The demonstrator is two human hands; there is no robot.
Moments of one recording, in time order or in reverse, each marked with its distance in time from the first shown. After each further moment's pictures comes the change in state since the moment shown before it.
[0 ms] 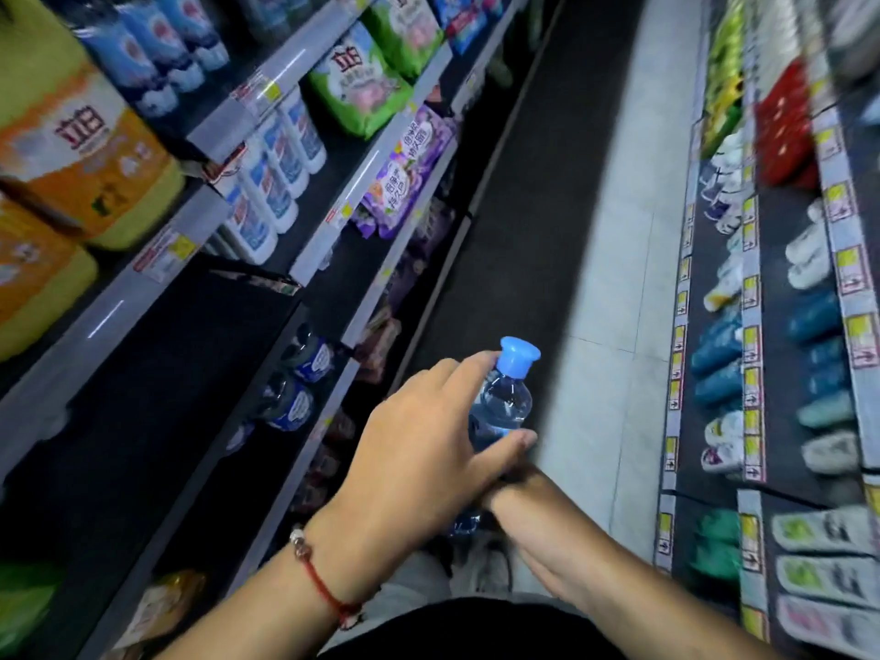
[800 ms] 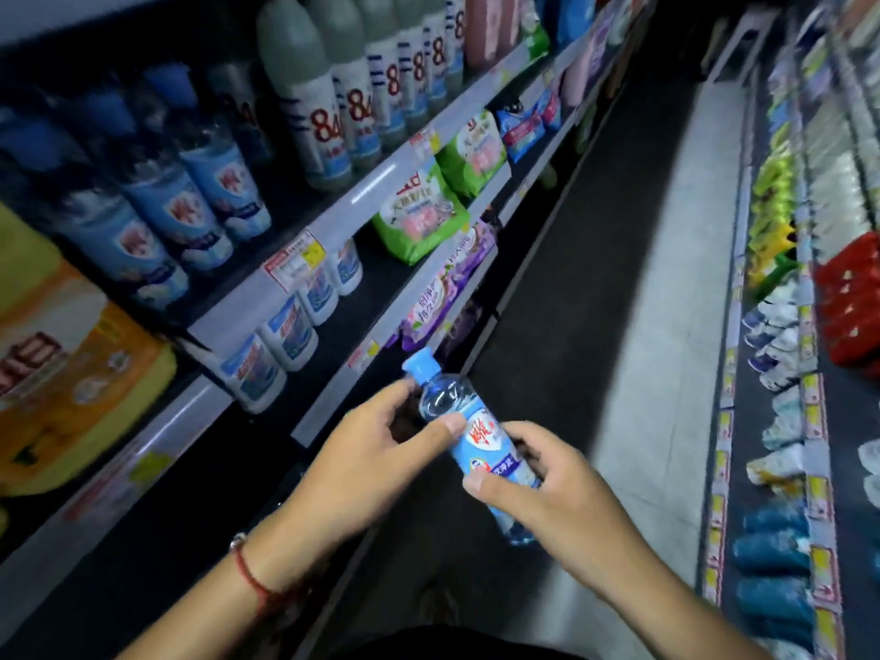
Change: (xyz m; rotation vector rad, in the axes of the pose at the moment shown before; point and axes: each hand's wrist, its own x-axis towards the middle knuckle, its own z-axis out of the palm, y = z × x) left_hand 0.248 -0.157 -0.072 -0.639 0.043 -0.285; right_hand 0.241 -0.197 -0.032 -0.501 0.099 -0.184
